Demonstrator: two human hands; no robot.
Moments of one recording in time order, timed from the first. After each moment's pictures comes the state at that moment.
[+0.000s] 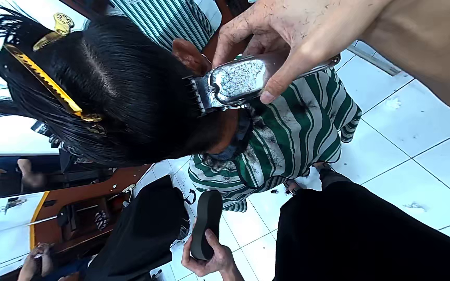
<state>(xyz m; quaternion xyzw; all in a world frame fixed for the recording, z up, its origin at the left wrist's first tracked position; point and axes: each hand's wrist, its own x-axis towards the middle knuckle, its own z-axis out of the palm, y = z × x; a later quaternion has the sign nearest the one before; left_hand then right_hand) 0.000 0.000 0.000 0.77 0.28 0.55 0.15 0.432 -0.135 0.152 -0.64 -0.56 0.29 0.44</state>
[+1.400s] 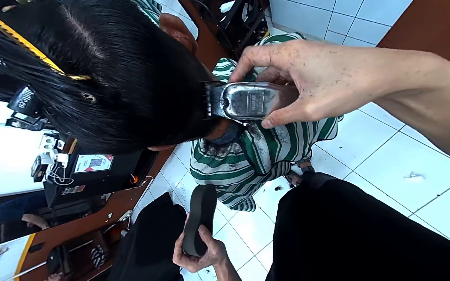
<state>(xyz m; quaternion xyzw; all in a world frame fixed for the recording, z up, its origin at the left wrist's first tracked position) -0.016 0.071 0.007 0.79 0.18 0.54 0.23 0.317 -0.156 0.139 -0.68 -0.48 0.21 0.51</state>
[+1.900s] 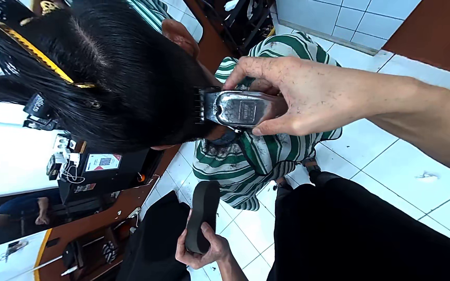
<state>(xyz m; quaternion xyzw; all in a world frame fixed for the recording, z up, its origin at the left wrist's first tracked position) 0.000 0.069 0.015 0.79 0.15 0.56 0.22 0.306 -0.147 0.141 -0.68 -0.46 0.21 0.53</state>
